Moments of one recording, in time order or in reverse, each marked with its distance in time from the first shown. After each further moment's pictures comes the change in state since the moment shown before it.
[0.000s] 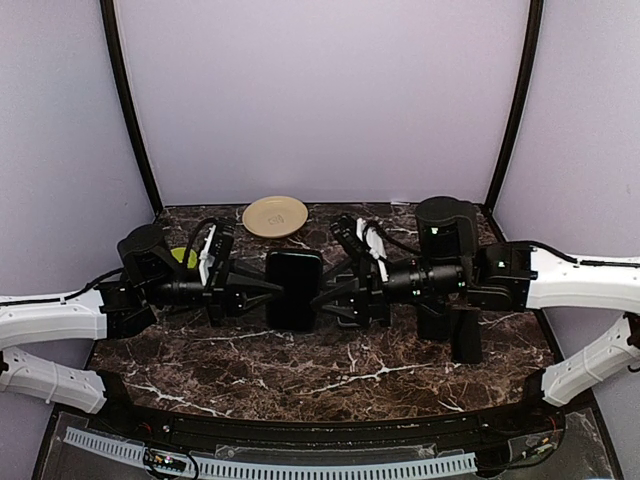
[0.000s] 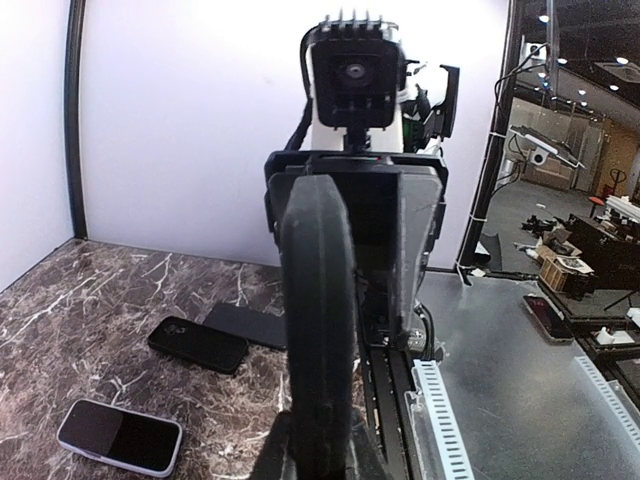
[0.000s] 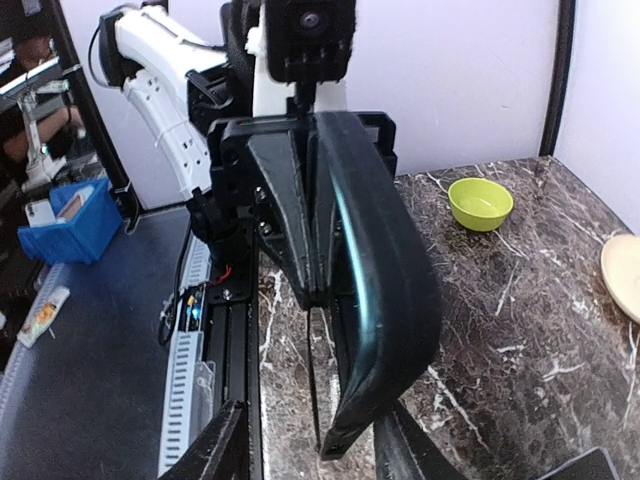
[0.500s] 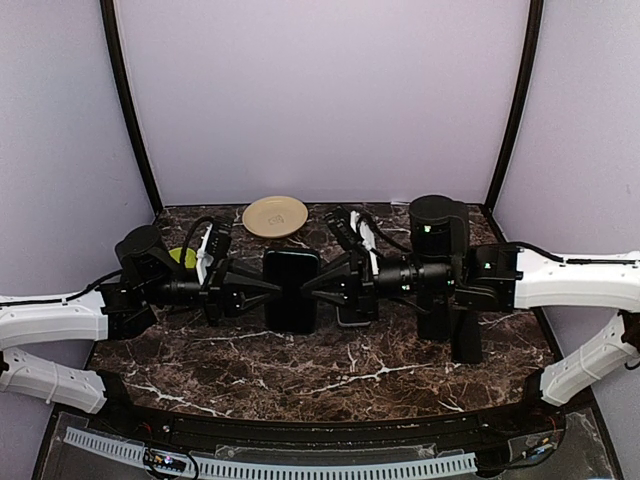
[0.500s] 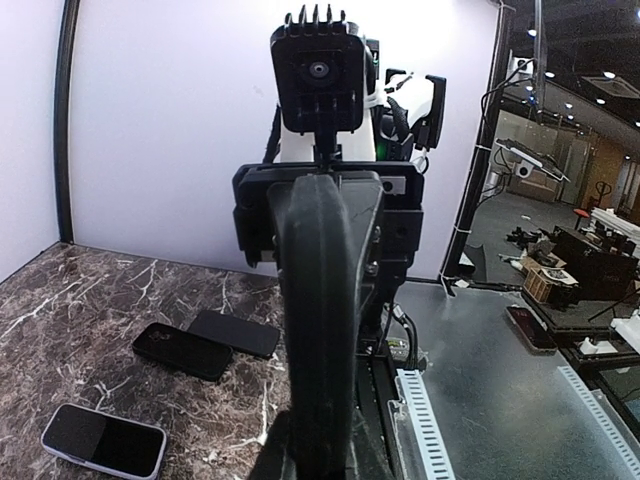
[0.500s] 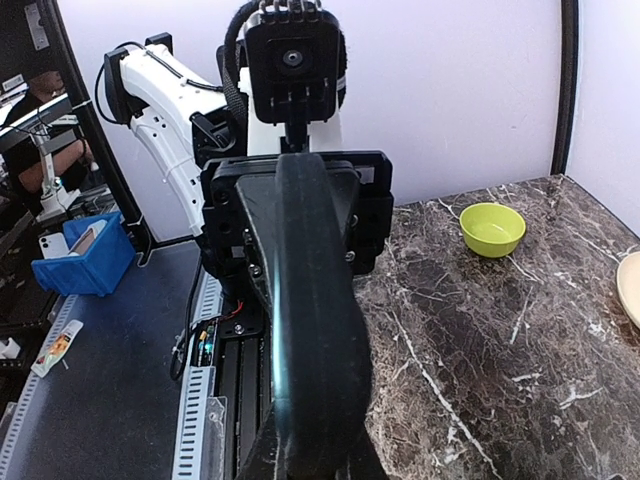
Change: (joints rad) left arm 0.005 0.005 -0.016 0.075 0.043 -0.064; right arm -0.009 0.063 -0.002 0.151 -0.043 0.074
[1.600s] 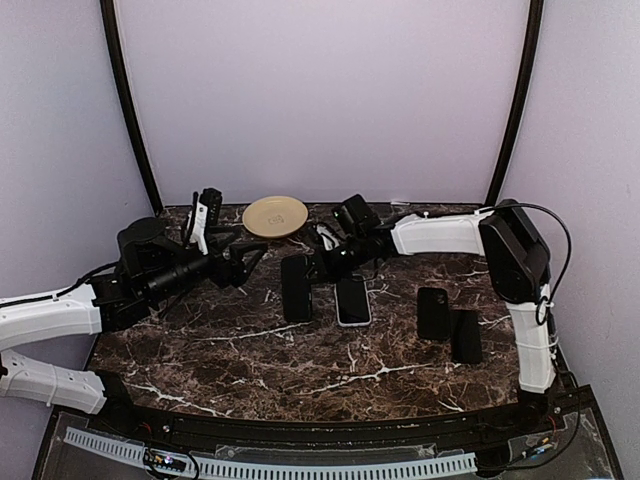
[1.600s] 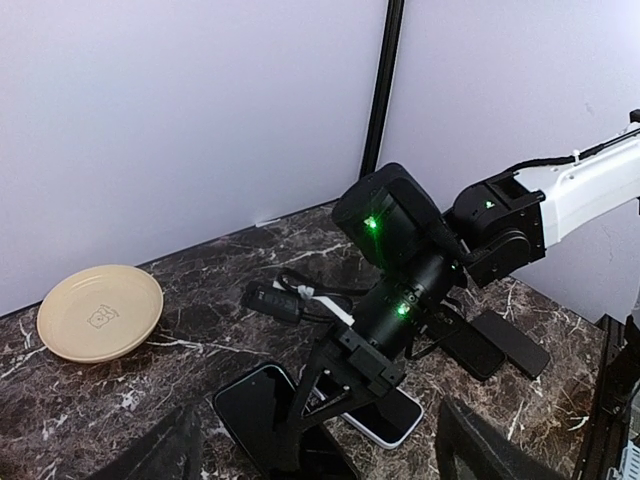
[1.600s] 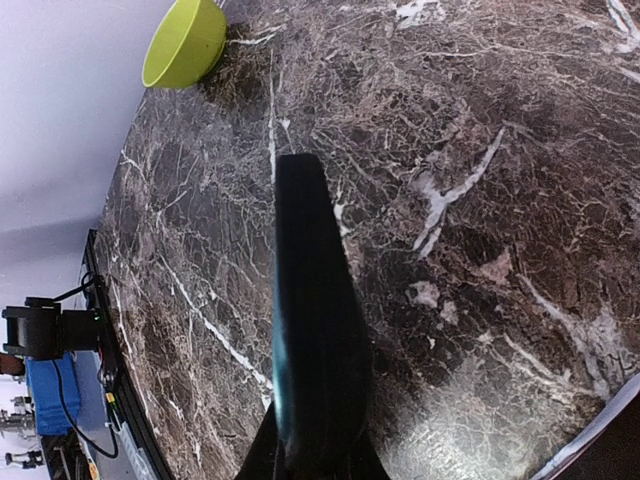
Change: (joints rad) left arm 0.049 -0.033 0.055 -0.248 -0.763 0.067; right arm -0.344 0.820 0.589 -0.381 -0.120 0.378
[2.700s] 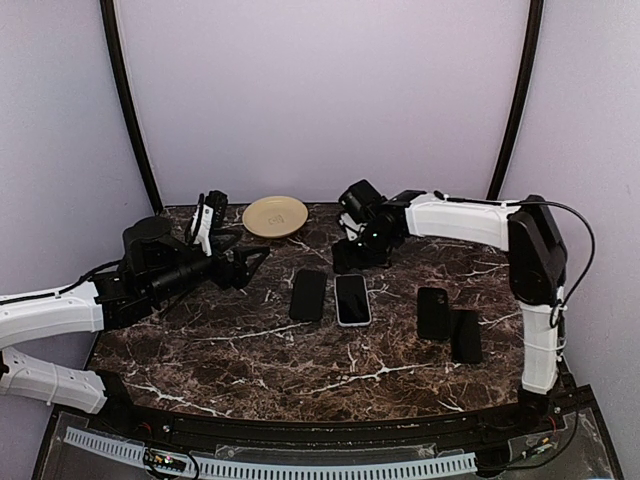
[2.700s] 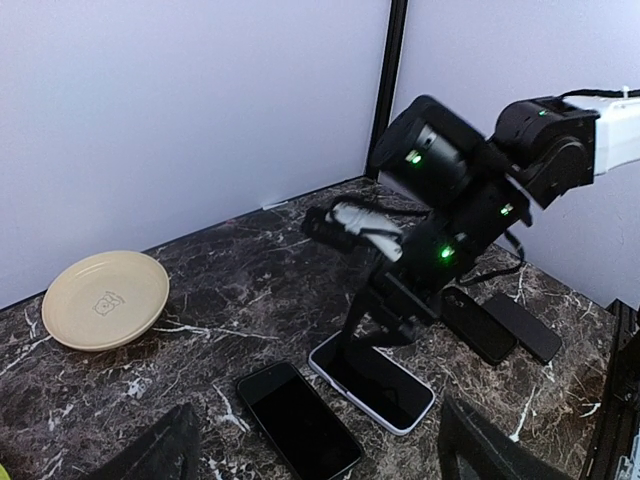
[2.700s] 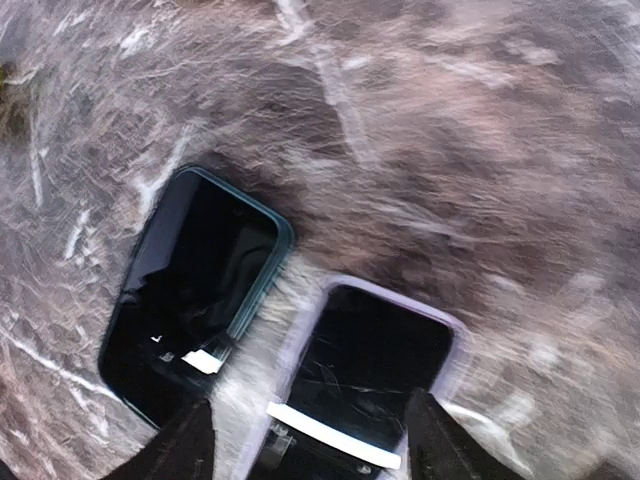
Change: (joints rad) left arm 0.000 0.022 0.016 -0.043 -0.011 0.018; right arm -0.013 -0.043 0.112 -0.385 0.505 -0.105
